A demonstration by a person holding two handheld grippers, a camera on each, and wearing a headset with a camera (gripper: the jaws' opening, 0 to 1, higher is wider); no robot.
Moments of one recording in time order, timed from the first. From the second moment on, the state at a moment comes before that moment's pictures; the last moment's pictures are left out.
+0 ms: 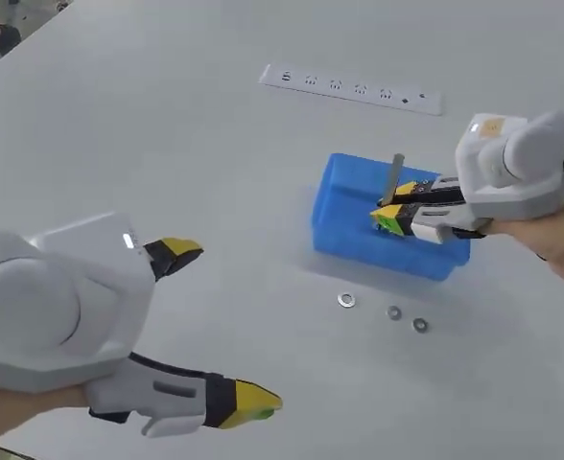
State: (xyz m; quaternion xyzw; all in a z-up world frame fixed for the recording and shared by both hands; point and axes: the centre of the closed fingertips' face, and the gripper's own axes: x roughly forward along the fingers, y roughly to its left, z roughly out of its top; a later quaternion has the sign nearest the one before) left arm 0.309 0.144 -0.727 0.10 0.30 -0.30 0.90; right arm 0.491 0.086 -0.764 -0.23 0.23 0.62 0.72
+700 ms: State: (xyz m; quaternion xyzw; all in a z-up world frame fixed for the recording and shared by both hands) left arm 0.435 0.107 -0.661 0.15 0.18 -0.36 0.90; right arm 0.477 0.085 -0.731 -0.24 0.19 0.64 0.71
